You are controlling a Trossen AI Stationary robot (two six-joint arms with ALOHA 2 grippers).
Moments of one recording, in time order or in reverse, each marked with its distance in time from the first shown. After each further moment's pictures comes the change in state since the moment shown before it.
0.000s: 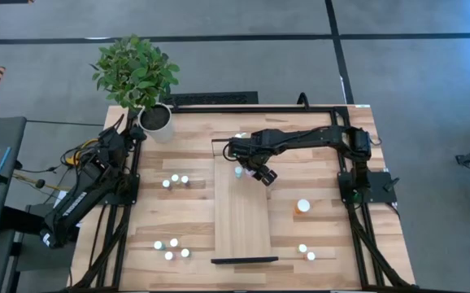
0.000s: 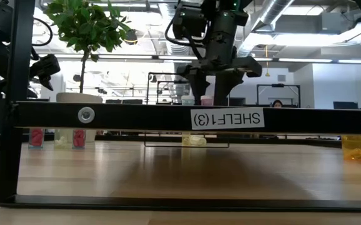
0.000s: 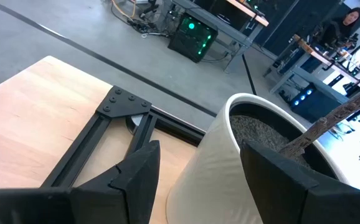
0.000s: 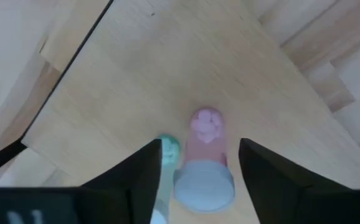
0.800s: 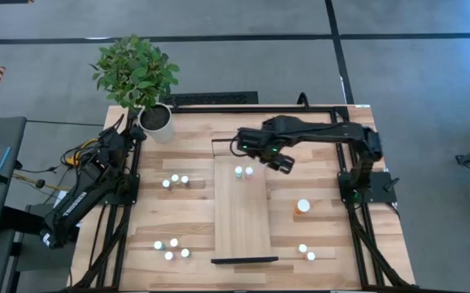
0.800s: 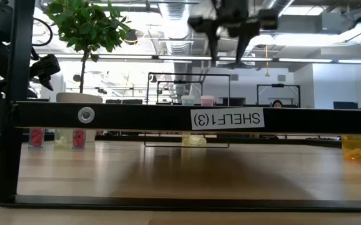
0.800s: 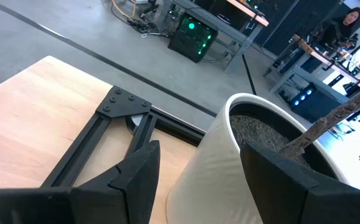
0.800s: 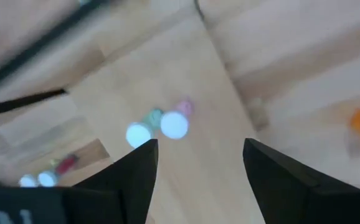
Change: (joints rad) left arm 0.000 0.000 0.000 0.000 0.000 0.000; right arm 0.054 -0.120 0.263 -0.438 0.160 -0.275
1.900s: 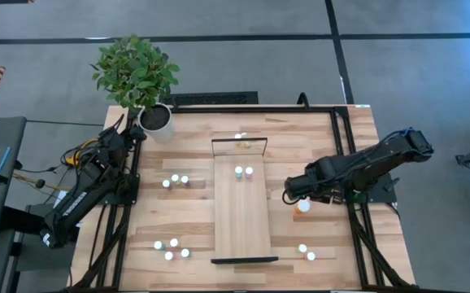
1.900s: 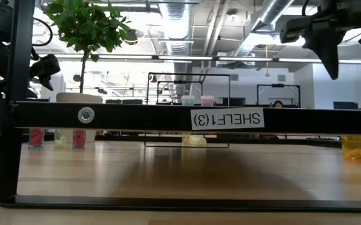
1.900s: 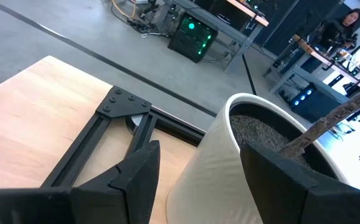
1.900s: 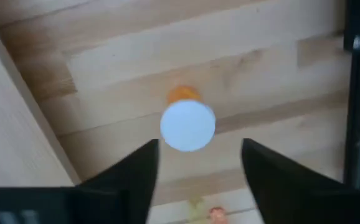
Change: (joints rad) left arm 0.000 0.000 0.000 0.000 0.000 0.000; right arm 0.339 -0.450 -0.737 0.110 -0.147 0.110
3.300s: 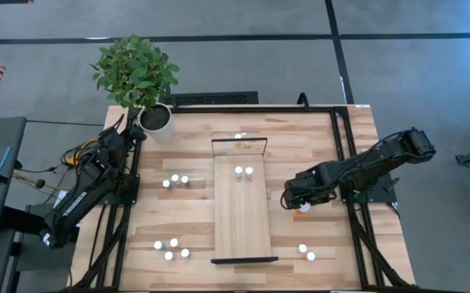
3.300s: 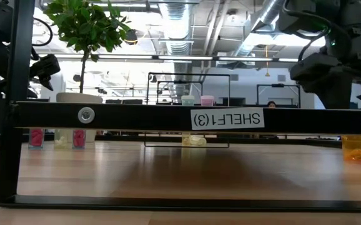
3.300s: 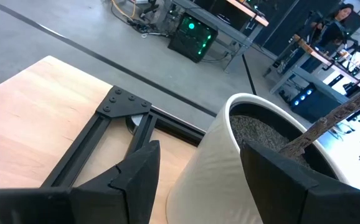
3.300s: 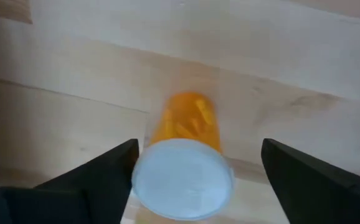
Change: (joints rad) left arm 0.000 0.000 0.000 0.000 0.000 0.000; right arm -0.059 -0.023 -0.361 0.455 -0.117 -0.466
